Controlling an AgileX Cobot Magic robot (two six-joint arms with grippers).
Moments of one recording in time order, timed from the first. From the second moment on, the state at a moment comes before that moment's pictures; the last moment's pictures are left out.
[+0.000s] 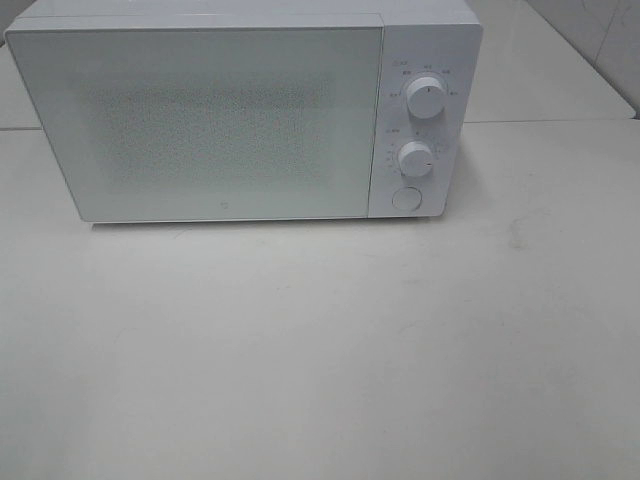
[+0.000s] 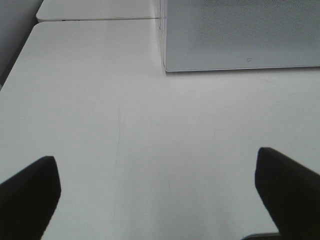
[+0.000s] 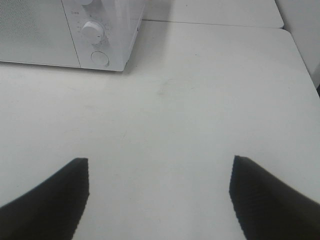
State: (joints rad) left arm 0.09 0.00 -0.52 -0.15 1.09 0.14; right arm 0.15 0.00 -0.50 -0.07 1.00 0.05
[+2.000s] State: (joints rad) left arm 0.09 0.00 -0.52 -0.15 1.09 0.14; right arm 0.15 0.60 -0.53 -0.08 0.24 0.10
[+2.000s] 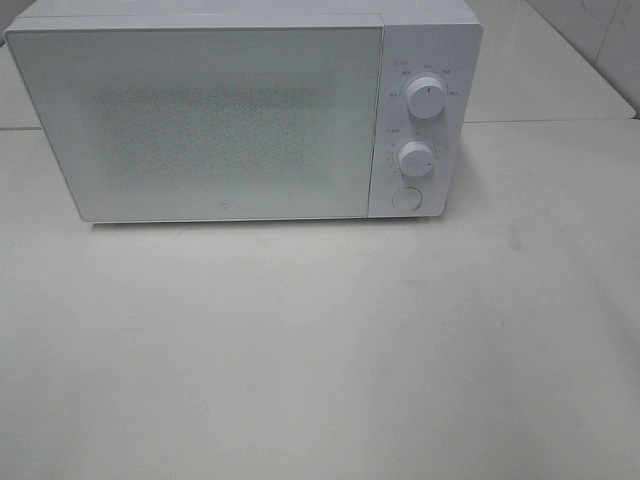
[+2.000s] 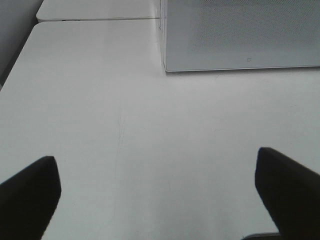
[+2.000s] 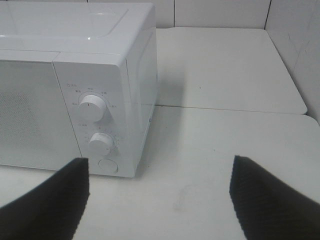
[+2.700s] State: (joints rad) left arm 0.09 0.00 -0.52 -0.15 1.09 0.14; right arm 0.15 0.93 -0.44 -0.07 -0.31 0.10
